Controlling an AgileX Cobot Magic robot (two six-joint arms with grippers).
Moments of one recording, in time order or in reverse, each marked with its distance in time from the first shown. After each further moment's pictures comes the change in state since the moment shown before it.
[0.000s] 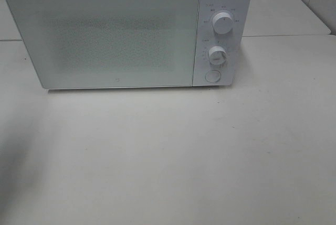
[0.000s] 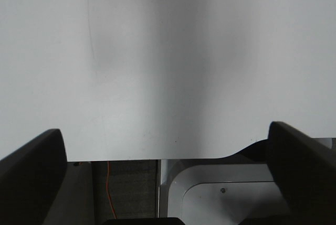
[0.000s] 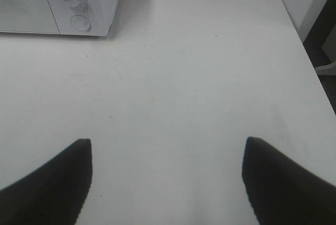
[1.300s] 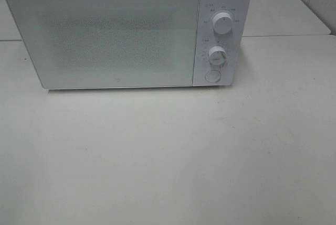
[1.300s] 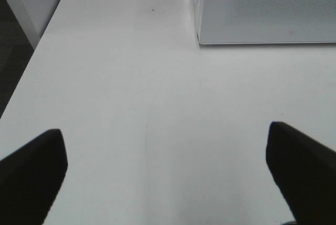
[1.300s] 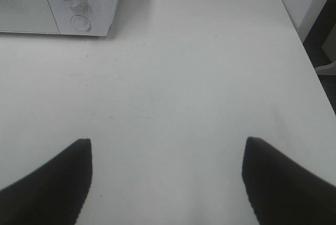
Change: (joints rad) left arm 0.003 -1.255 0.302 0.098 -0.015 0.004; right arm 0.000 0.000 0.000 0.000 0.000 0.000
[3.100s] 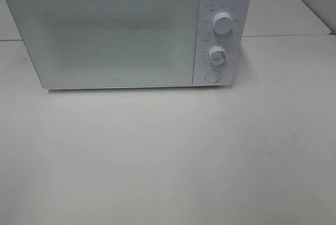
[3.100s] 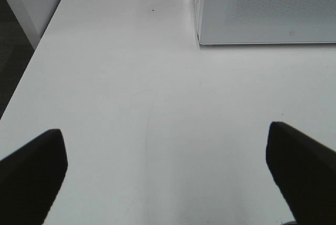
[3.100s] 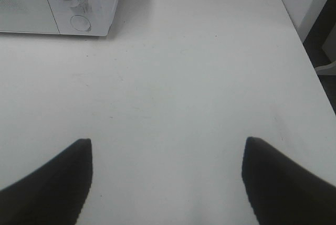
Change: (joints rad) left arm 0.000 -0.001 0.000 0.000 0.000 0.000; right arm 0.000 0.000 0.000 0.000 0.000 0.000
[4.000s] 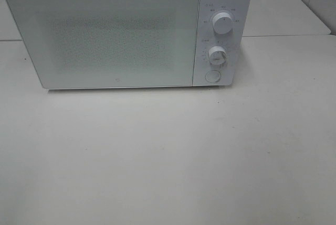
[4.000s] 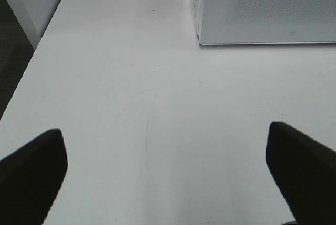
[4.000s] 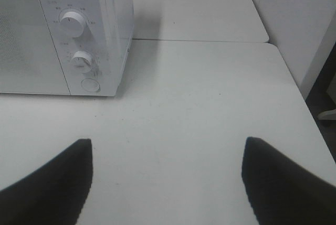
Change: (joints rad) left arm 0.000 0.000 0.000 0.000 0.000 0.000; right arm 0.000 0.159 -0.050 0.023 -0.246 0.000
